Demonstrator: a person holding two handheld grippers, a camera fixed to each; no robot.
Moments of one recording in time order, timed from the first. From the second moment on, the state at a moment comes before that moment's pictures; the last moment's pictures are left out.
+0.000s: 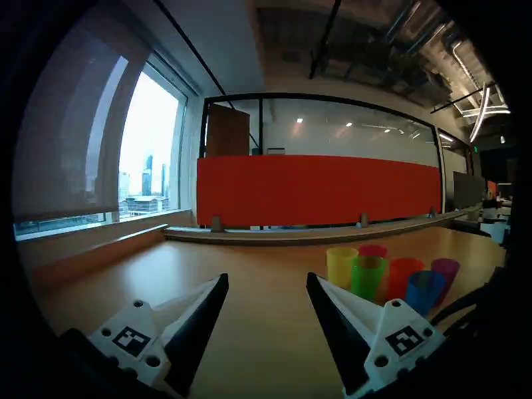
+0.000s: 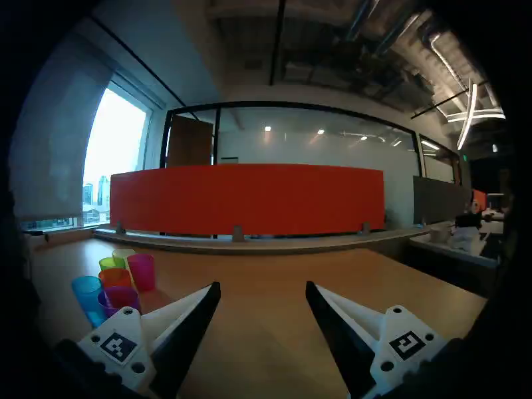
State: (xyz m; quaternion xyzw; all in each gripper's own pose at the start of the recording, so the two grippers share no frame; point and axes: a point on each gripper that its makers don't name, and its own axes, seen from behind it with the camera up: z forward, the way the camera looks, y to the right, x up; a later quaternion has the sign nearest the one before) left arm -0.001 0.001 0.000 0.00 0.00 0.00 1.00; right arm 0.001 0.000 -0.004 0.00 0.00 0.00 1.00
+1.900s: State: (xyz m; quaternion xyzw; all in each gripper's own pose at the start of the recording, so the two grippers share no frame) left arm 0.090 0.031 0.030 -0.10 -0.05 0.02 0.99; right arm 0.126 -0.018 0.016 0.07 -0.02 -0.01 1.00
